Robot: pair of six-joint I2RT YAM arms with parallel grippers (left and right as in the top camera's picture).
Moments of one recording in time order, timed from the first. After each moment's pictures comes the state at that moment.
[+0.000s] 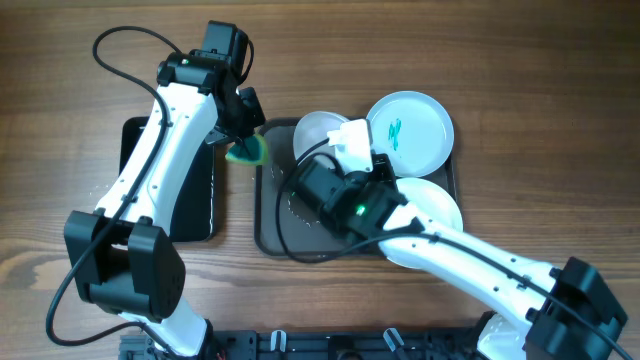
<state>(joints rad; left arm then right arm) -0.22 1.81 1.59 -1.14 0.00 -0.57 0.95 1.59 1.14 -0.72 0.96 0.53</state>
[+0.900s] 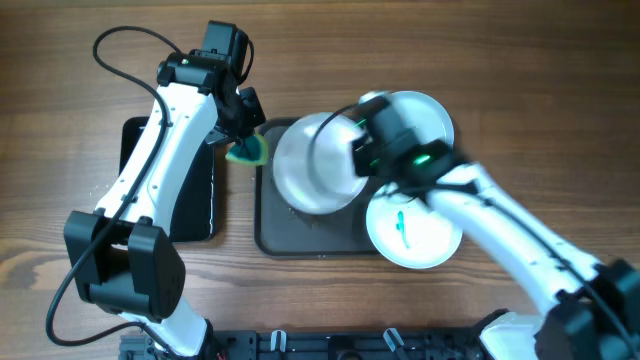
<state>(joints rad) -0.22 1.81 1.59 -1.14 0.01 -0.57 0.50 1.52 1.13 -0.59 -0.02 0.38</state>
